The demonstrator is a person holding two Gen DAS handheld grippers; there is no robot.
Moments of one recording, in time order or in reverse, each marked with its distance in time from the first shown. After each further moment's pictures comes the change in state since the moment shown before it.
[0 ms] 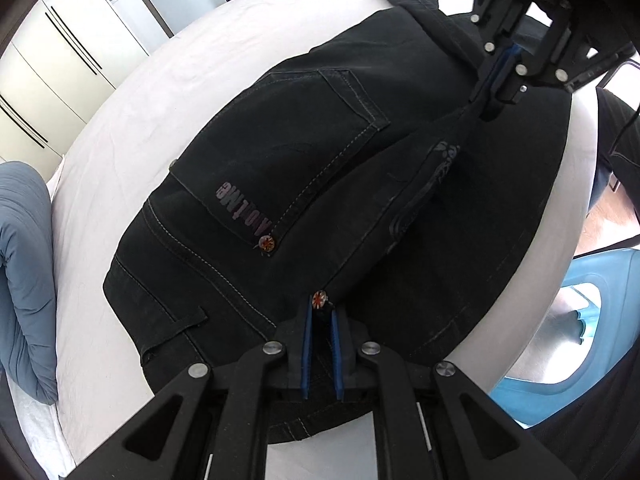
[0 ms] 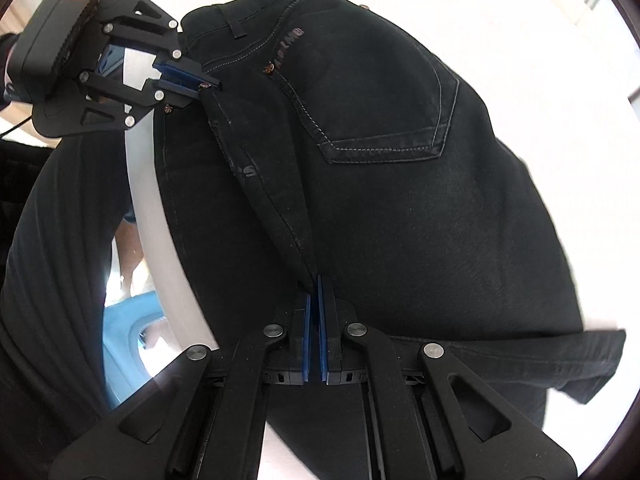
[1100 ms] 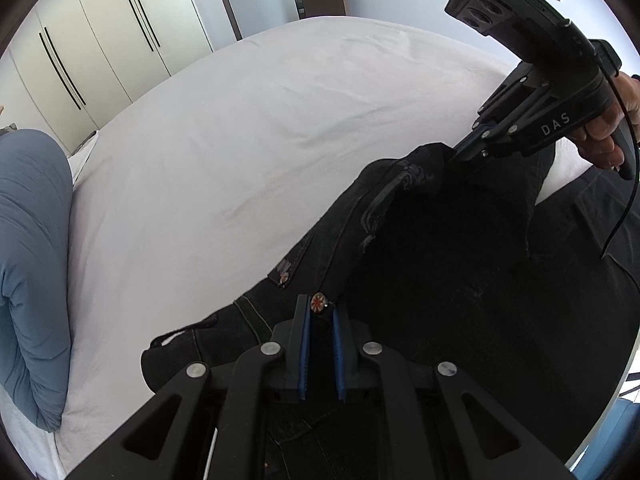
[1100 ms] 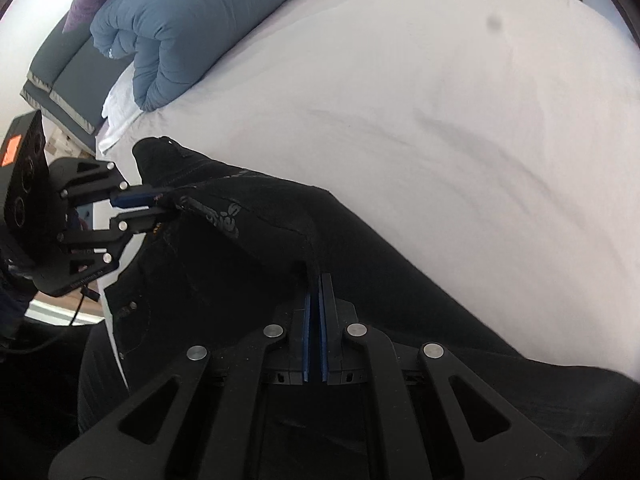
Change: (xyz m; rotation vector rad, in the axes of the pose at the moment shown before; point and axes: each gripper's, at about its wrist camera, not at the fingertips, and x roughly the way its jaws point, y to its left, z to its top) left arm 0.021 0.132 0.100 -0.245 -0.100 0.031; right arm -0.013 -0.297 0.030 0.421 -0.300 0.228
